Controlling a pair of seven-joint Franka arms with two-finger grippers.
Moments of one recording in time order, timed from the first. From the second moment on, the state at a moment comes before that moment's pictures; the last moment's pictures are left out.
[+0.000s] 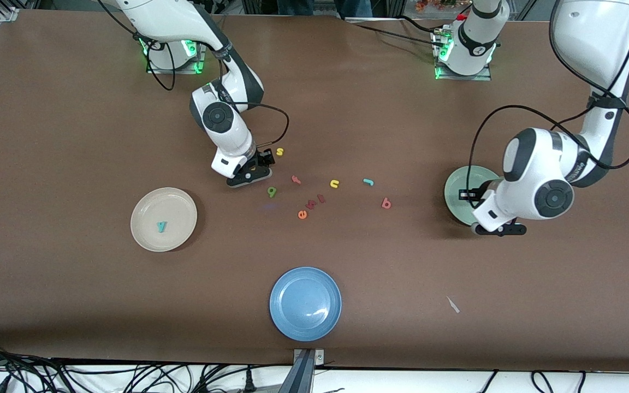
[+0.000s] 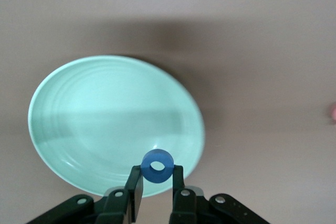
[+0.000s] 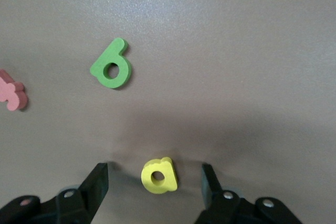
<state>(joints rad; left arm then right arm) 0.05 0.50 -0.16 -1.79 0.02 1.90 -0.13 0.59 0.48 0.04 -2.17 0.10 2.67 0.24</state>
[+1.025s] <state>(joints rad) -0.05 0.53 -0.36 -1.69 0.02 1.95 -0.67 0.58 0.46 -0.04 -2.14 0.10 2.59 0.14</state>
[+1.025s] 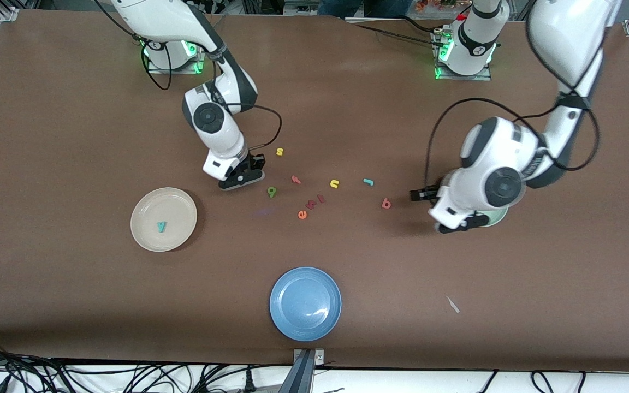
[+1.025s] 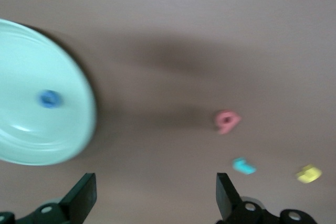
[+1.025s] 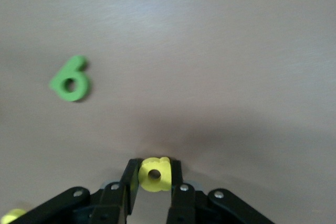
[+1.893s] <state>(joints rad) -0.15 0.73 -0.35 -1.70 0.18 2.26 -0.95 0.54 0.44 -0.35 -1.86 0.10 2.17 -0.34</state>
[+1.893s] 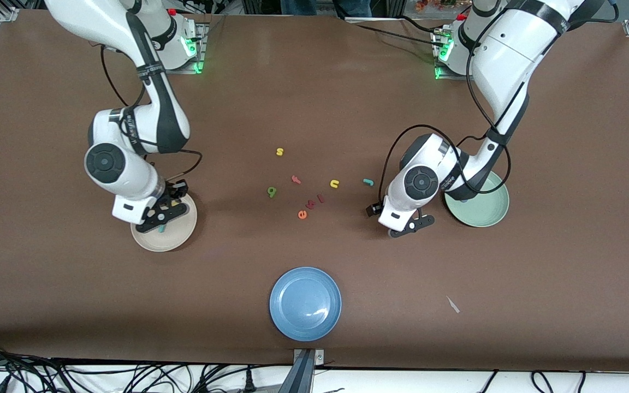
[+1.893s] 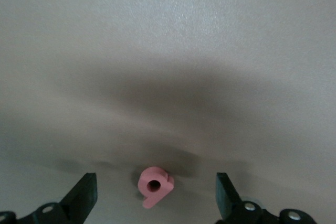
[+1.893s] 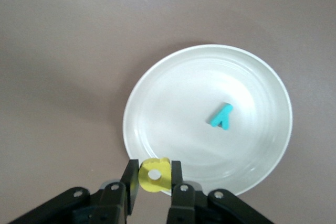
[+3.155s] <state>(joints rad) -0.17 0.74 -0.35 -1.70 0.18 2.25 -0.98 0.52 0.47 -0.25 -1.80 0.25 2.18 -0.17</state>
